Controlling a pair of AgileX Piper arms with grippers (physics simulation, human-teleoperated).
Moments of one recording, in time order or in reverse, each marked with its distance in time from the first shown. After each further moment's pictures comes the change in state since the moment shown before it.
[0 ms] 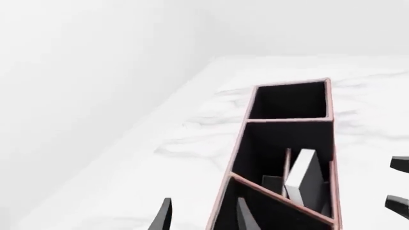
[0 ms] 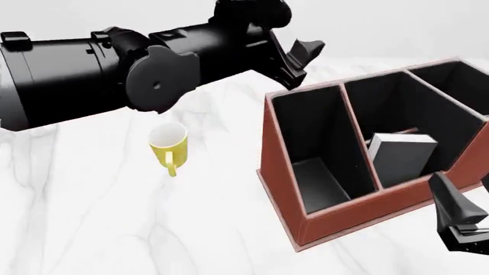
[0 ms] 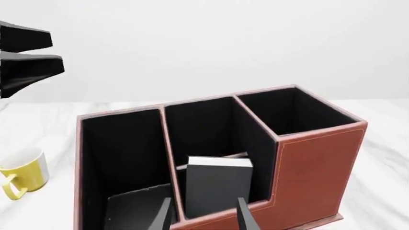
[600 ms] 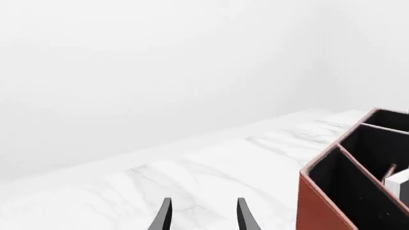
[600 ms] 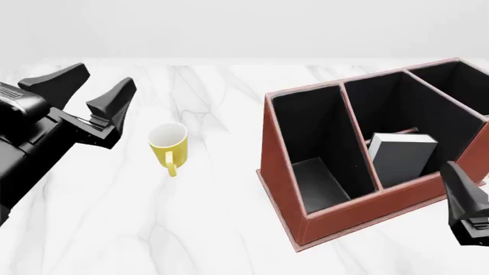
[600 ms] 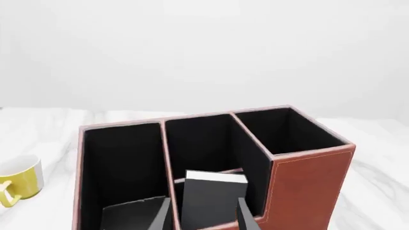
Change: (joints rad) left arm 0.450 -0.616 0.894 -0.544 -0.248; right arm -0.004 -0.018 -0.064 0.034 -0.054
